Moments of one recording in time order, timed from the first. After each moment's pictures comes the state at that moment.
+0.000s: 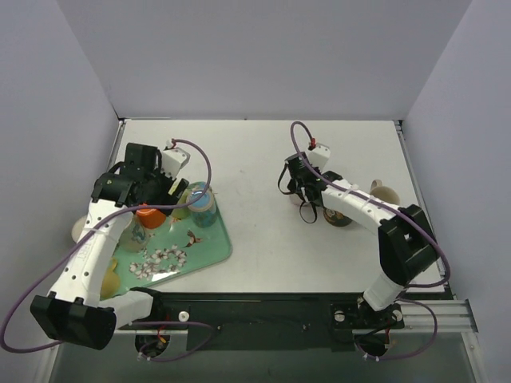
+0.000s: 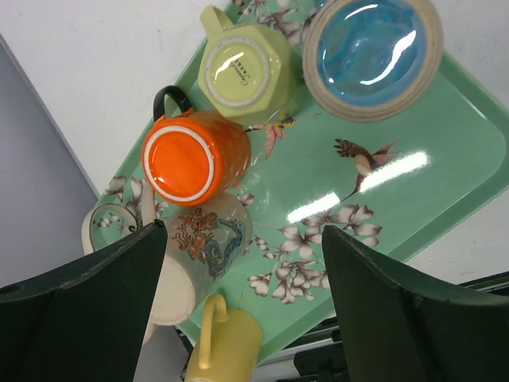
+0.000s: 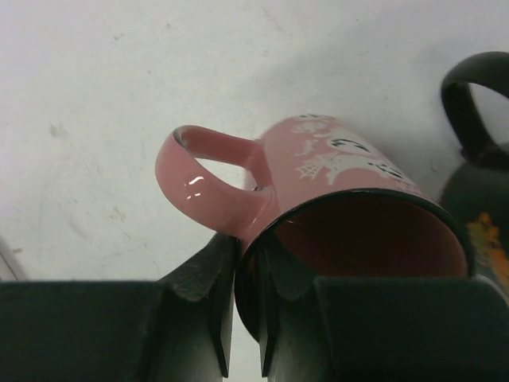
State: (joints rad) left arm -0.22 1.18 1.30 -1.03 -0.05 0.36; right arm 0.58 1.60 1.11 -0.31 0.47 0.78
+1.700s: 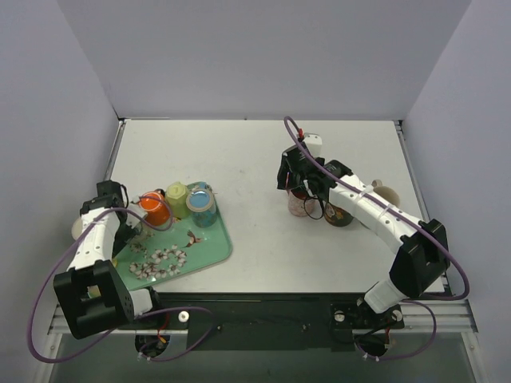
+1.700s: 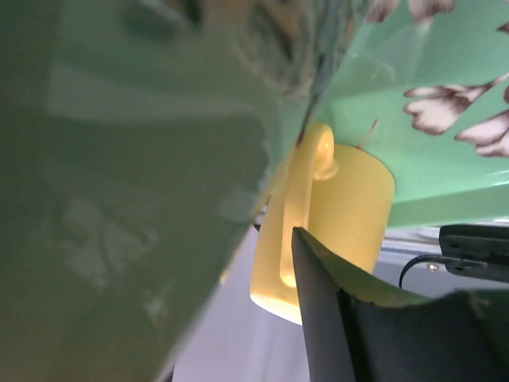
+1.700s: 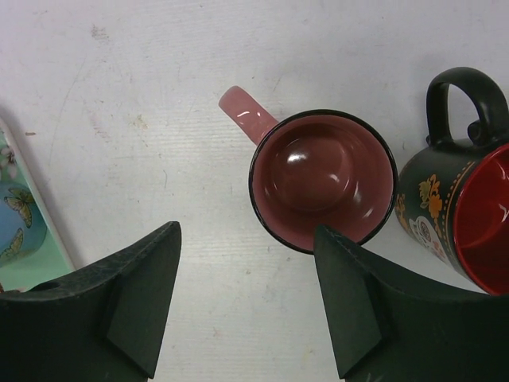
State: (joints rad) left arm 0.28 1.26 0.84 -0.97 -0.42 0.86; right arm 0.64 1.54 1.30 -0.64 0.38 0.59
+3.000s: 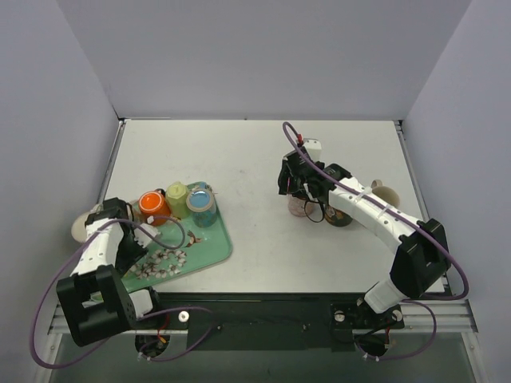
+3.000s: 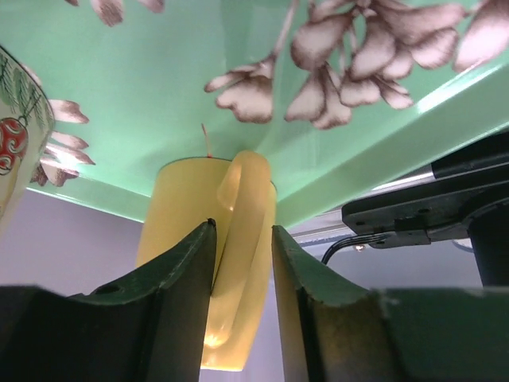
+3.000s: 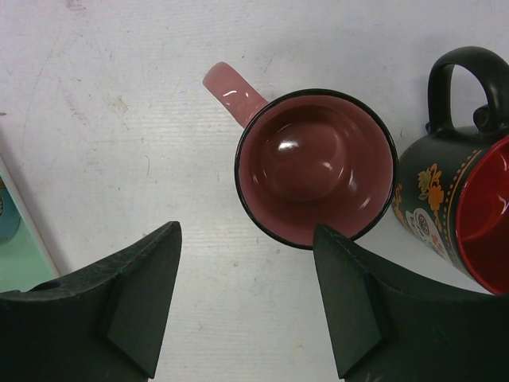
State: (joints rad) left arm 0.31 1.24 0.71 -1.06 -0.23 0.95; right arm 0.64 1.54 1.25 -0.63 0.37 0.57
